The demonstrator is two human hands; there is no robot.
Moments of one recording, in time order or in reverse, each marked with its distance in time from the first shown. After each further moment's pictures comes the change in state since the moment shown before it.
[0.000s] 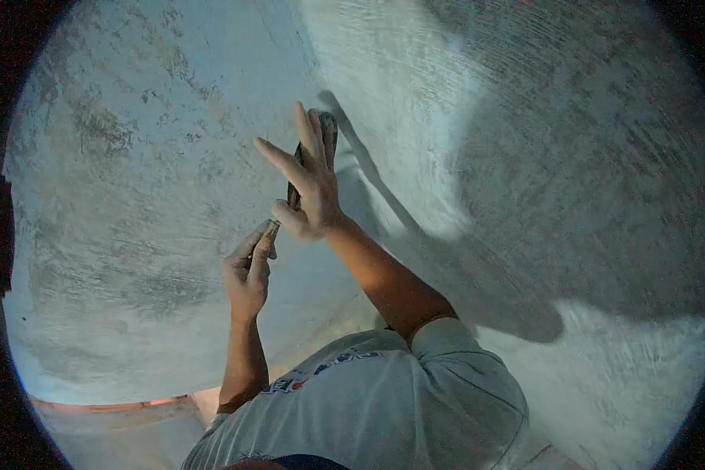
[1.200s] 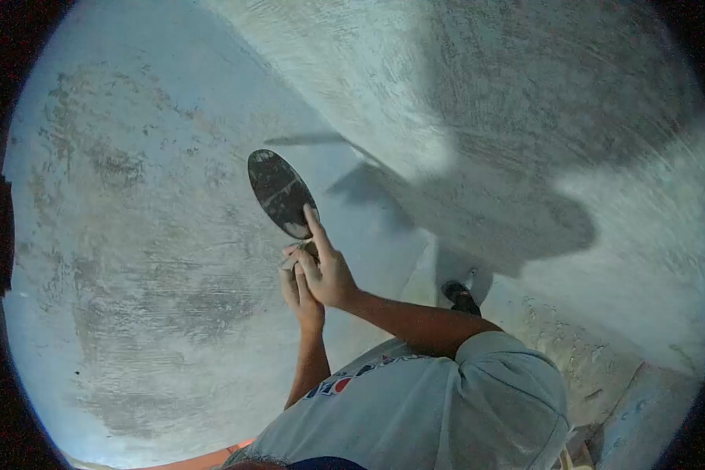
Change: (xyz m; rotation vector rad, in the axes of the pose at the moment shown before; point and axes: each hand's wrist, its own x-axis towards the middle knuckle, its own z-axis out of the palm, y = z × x) left_hand -0.066 -0.078 -0.004 -0.208 -0.098 0.110; right_hand -0.134 -0.138 0.052 0.357 0.220 0.672
